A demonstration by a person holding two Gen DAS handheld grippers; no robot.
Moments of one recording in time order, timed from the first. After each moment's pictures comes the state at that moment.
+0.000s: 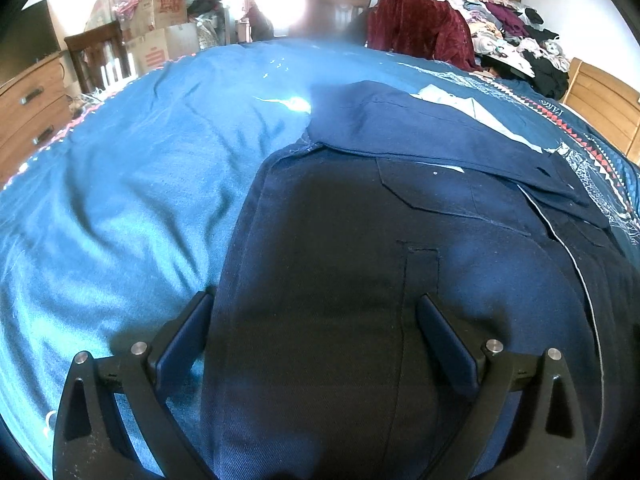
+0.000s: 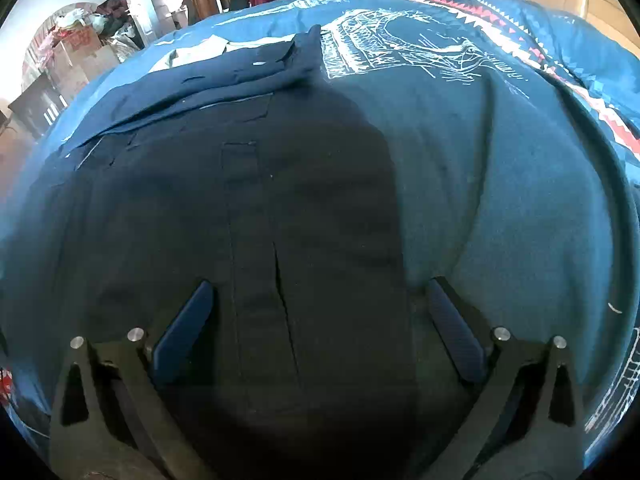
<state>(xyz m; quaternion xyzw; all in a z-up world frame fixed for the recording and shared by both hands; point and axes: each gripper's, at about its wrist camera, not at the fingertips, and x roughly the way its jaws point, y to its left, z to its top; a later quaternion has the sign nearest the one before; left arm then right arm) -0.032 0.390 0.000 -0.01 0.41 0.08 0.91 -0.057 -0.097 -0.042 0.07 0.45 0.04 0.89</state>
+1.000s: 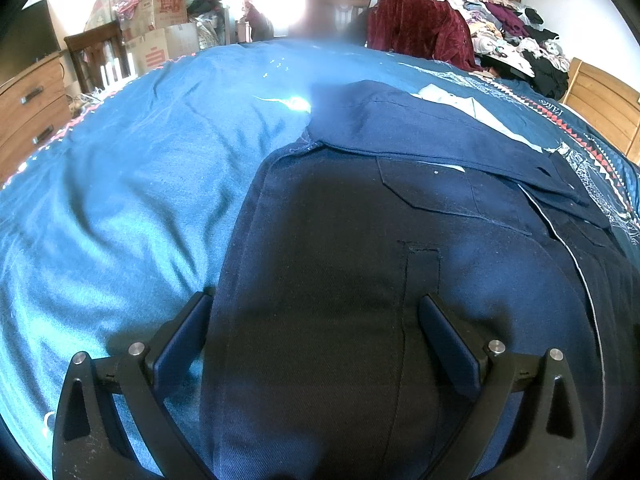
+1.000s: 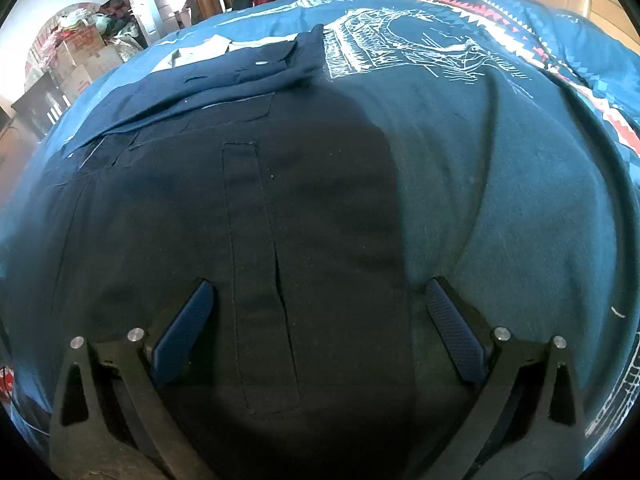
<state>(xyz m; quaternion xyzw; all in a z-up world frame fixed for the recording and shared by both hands) -0.034 0.390 -0.001 -0.01 0.41 0.08 0.91 -0.056 -0.096 -0.043 0.08 0.45 0.05 0.89</state>
